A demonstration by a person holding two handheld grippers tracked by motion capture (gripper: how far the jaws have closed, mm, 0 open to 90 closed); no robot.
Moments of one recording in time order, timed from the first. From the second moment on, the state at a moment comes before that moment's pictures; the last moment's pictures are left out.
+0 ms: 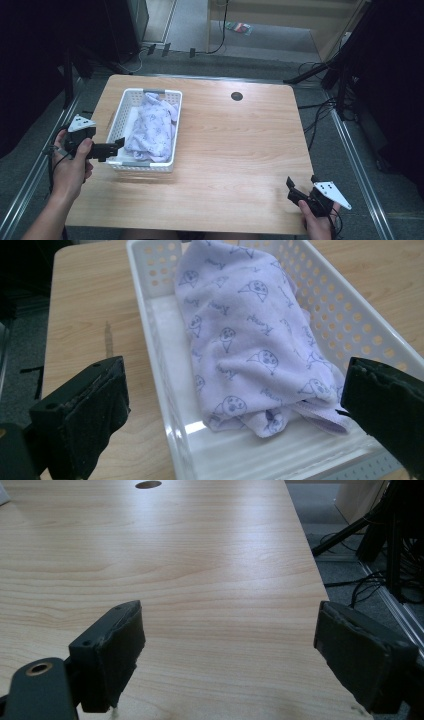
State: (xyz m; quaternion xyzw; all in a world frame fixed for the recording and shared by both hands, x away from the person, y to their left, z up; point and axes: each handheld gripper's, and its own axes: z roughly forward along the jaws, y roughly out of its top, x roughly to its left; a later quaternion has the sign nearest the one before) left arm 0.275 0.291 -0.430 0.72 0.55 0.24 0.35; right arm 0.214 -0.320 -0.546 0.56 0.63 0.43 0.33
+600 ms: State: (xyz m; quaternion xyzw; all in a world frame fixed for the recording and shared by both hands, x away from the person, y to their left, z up) left arm 0.314 0.261 -0.422 0.77 0.53 0.21 0.29; right arm 0.214 -0.320 -0.546 0.56 0.63 0.43 0.33
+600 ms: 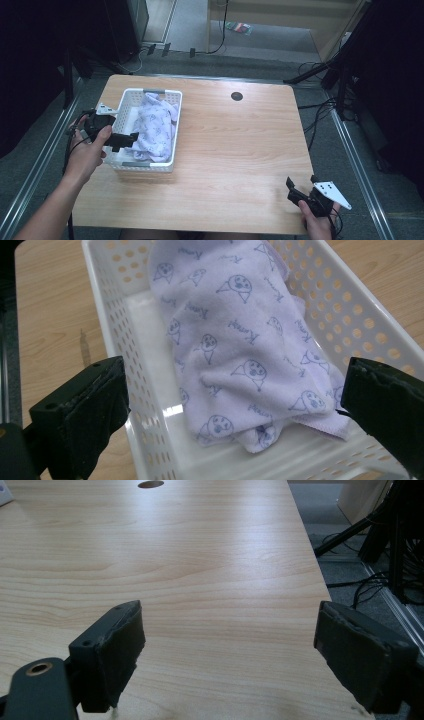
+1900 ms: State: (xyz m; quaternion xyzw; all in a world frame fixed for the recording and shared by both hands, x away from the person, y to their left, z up) left arm 0.396 0.217 -0.472 0.81 0.55 0.11 0.18; right arm 0.214 -0.320 -0.546 0.56 0.63 0.43 0.33
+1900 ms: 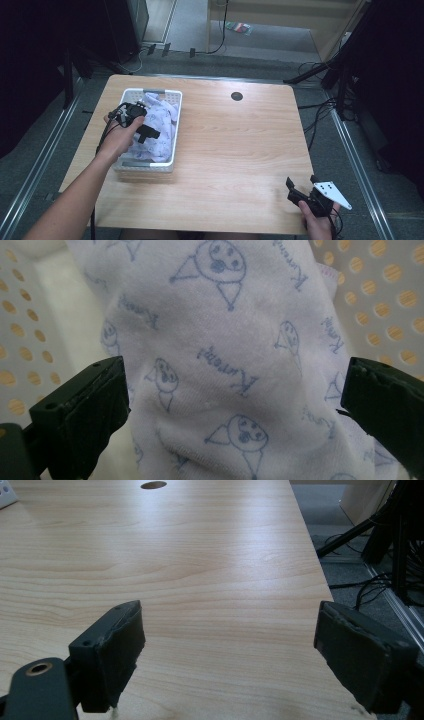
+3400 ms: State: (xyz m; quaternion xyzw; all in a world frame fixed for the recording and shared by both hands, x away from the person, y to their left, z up) left arm 0.412 0.195 -0.496 0.80 0.58 0.08 0.08; right arm 0.215 -0.322 -0.546 0.56 0.63 0.43 0.32
